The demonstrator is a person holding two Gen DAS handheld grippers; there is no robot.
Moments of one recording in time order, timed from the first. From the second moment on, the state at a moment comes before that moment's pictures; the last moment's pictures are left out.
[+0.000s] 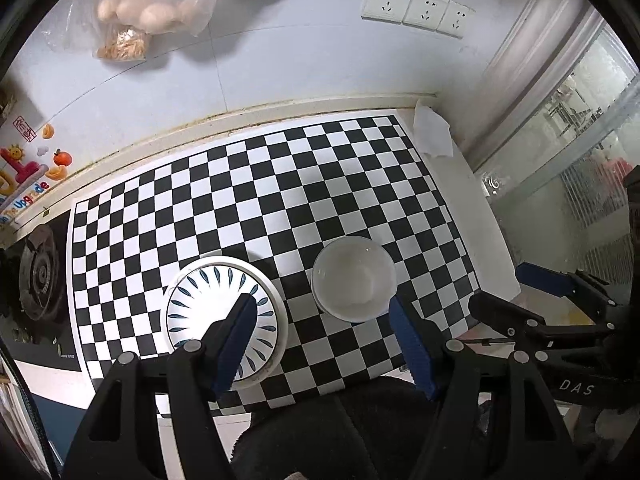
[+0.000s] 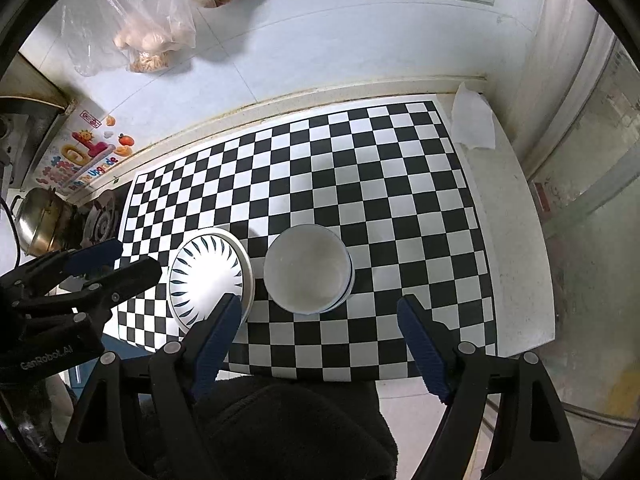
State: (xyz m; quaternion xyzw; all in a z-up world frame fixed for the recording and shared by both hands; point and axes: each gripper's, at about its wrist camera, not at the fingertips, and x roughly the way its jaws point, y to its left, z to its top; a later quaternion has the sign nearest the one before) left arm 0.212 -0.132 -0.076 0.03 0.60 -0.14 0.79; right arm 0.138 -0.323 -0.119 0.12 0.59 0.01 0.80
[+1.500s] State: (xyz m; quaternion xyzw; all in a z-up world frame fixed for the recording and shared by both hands) left arm 0.309 -0.151 -0.333 -0.09 0.79 -0.16 0.59; right arm 0.215 -0.364 -0.410 0.39 0.66 0.06 0.64
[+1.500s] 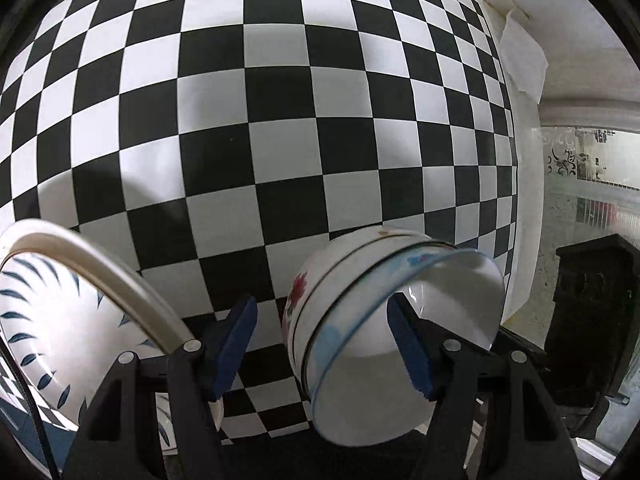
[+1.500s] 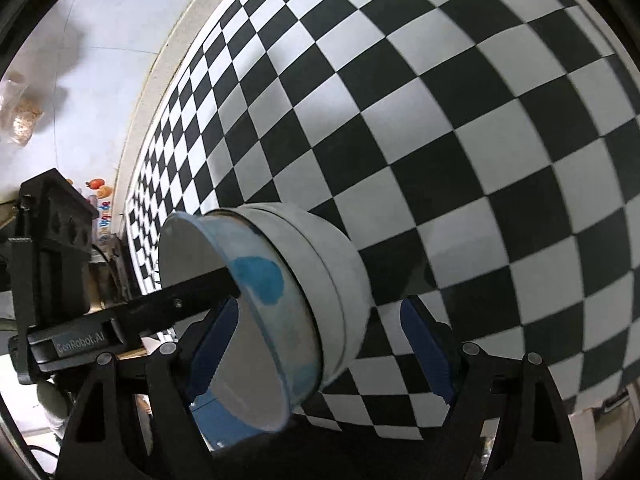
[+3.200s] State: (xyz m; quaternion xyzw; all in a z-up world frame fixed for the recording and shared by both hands) left arm 0.308 -0.137 -0.310 -0.08 0.76 -0.18 0.62; right arm 0.220 -0.343 -0.419 0.41 0.69 0.07 0.60
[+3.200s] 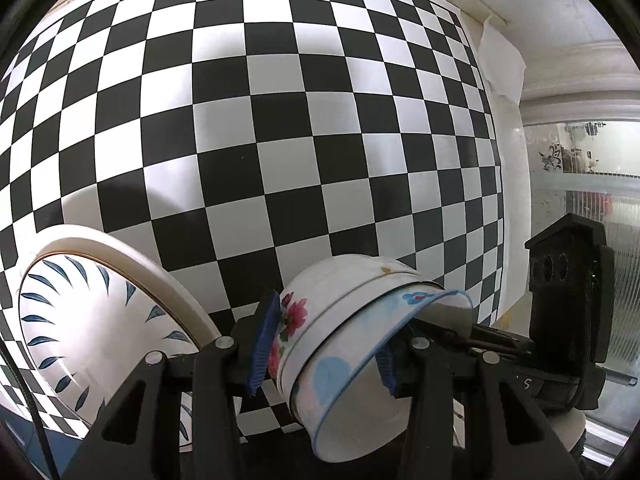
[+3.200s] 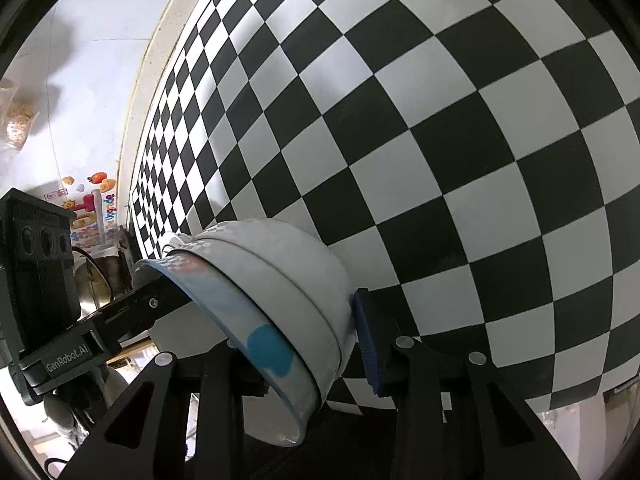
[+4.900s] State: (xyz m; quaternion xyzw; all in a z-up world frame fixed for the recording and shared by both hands) left arm 0.309 0.060 -0.297 -0.15 0.76 -0.12 0.62; right arm 0.294 -0.127 -0.389 0.30 0.74 0.14 0.59
